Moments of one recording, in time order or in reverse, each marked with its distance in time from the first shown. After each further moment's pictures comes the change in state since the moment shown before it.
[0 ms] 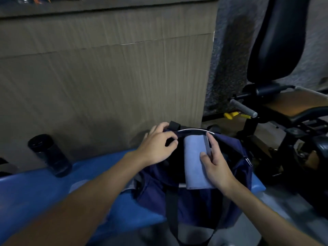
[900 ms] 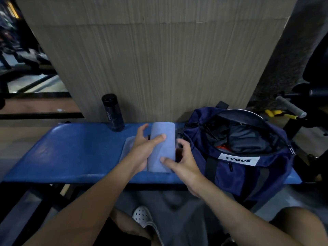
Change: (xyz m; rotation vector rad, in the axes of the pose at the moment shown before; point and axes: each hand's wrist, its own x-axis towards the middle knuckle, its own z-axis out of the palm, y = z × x) left_hand -0.202 -0.079 -0.037 -1.223 0.396 -0.677; right_hand -0.122 -0.071 0.186 0.341 -0.380 0.180
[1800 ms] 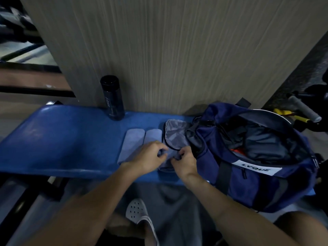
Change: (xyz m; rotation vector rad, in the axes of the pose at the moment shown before) left_hand 0.067 -0.068 -0.044 1.065 -0.265 0.305; right_hand 0.079 0.063 0.021 -0.578 0.228 0.272
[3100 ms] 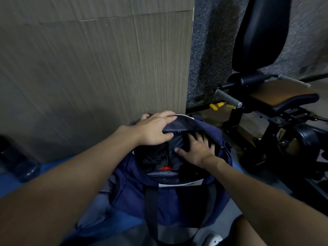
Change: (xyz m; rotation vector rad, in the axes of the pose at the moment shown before) left_hand 0.192 0.269 0.040 0.502 -0.287 0.524; right_hand 0.111 0.095 -0.274 -0.568 0.126 0.059
